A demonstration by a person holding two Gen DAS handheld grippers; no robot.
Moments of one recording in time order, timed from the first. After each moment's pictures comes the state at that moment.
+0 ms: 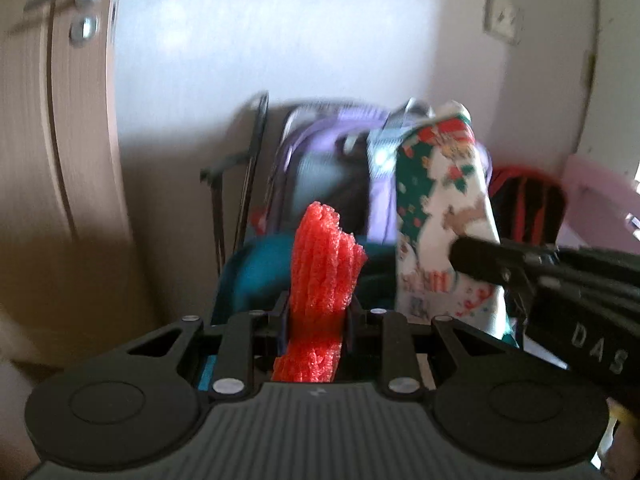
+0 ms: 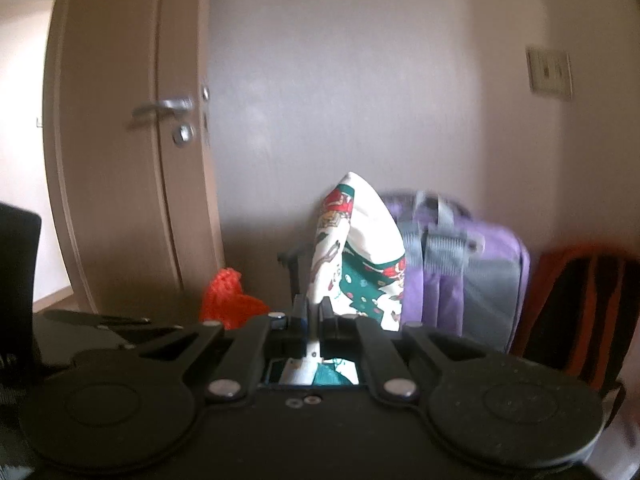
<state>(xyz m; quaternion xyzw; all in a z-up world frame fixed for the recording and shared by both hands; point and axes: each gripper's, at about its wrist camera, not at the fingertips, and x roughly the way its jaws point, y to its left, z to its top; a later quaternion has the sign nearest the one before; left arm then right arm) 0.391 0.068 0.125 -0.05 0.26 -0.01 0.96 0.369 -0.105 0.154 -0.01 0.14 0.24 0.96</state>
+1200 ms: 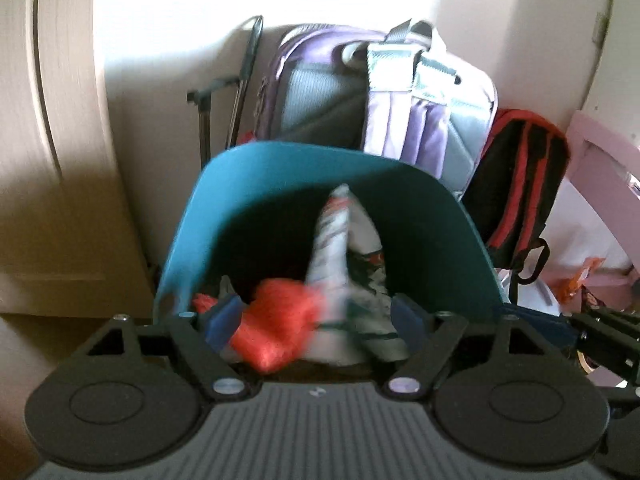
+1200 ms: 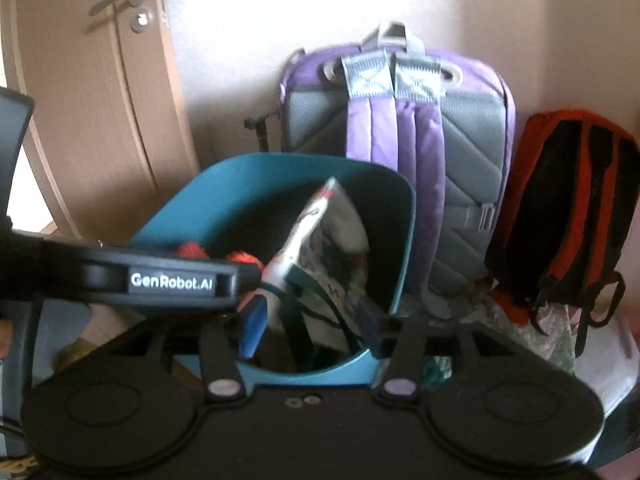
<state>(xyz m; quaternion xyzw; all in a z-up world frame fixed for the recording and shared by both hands) 0.391 0.056 0.091 -0.06 0.33 -0.02 0.94 0.366 -0.120 0.085 -0.03 0.29 0.21 0.93</state>
